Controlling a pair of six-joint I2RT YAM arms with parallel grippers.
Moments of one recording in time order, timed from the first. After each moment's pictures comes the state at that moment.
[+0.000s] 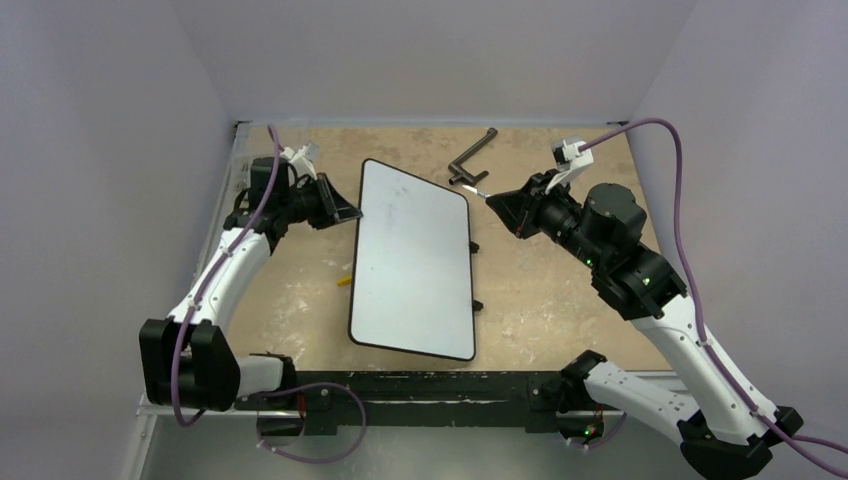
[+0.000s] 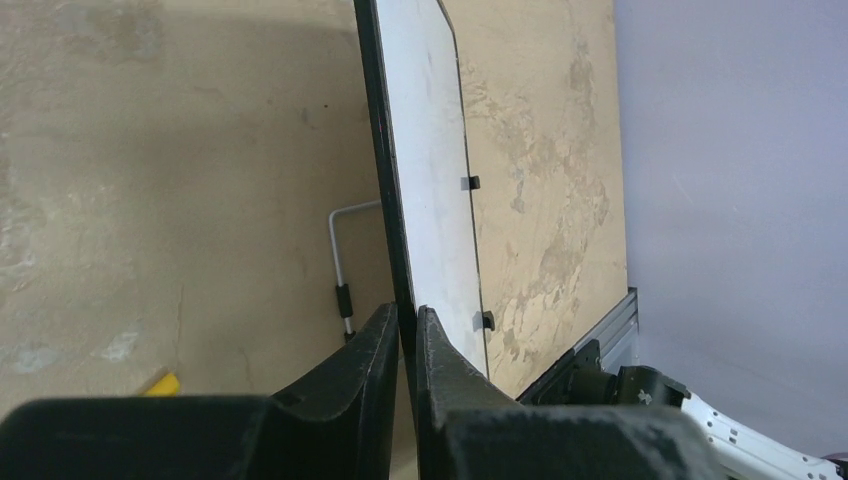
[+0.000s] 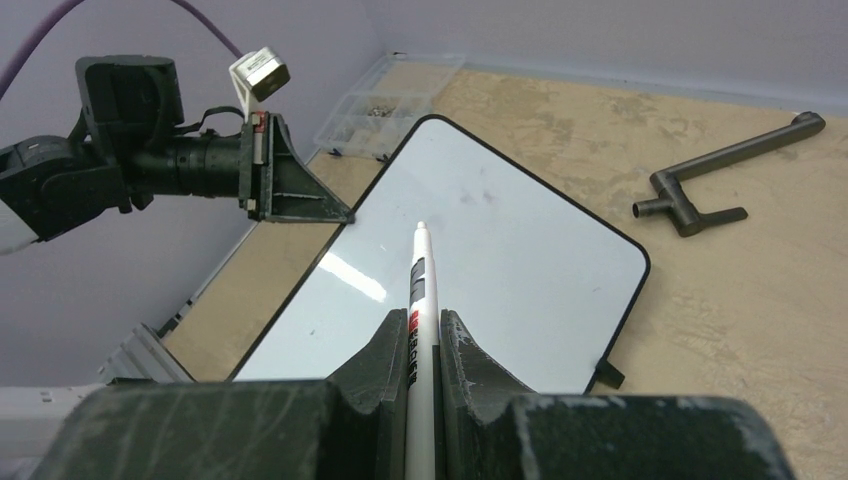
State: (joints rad) left arm -0.08 1.26 0.97 -0.34 0.62 -0.56; right arm 0.61 0.88 1.18 -0.42 -0.04 0.36
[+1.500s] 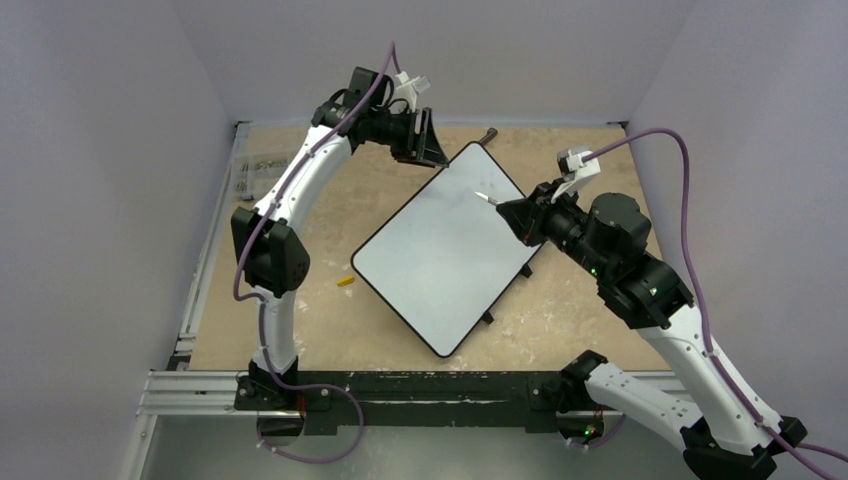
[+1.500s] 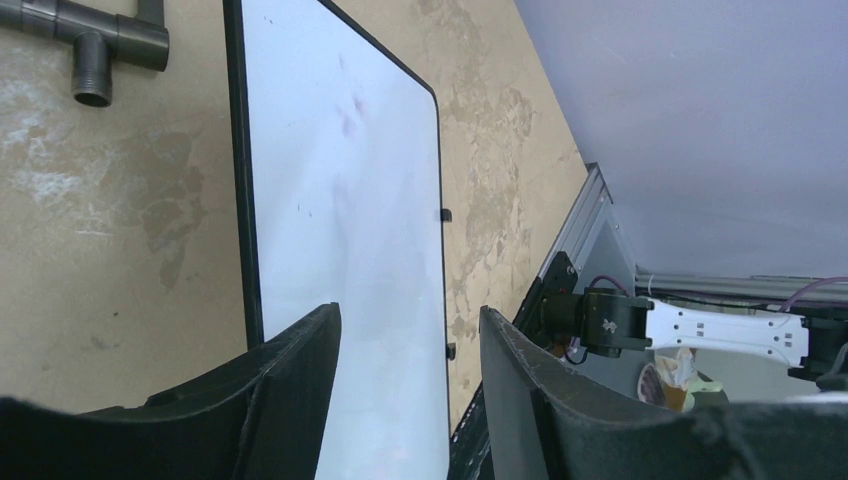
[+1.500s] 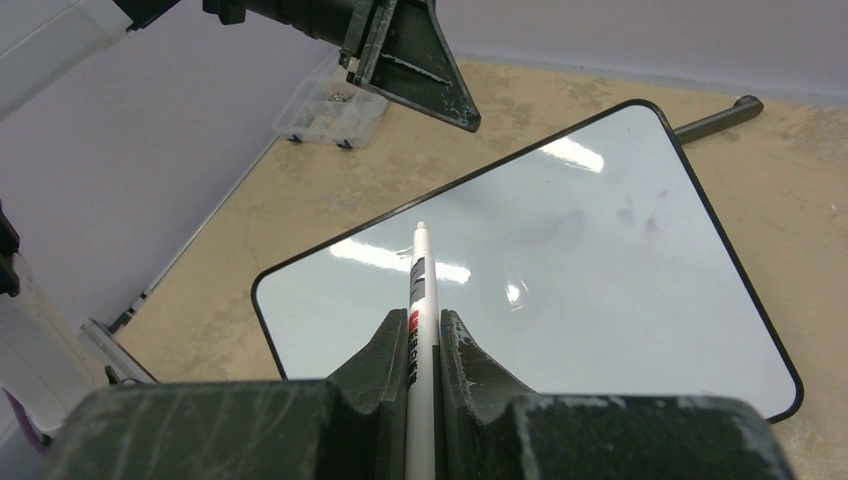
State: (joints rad) left arm -0.40 2.06 2.15 -0.80 0.78 -0.33; right arm 0.61 0.83 1.15 -0.48 0.02 0.32
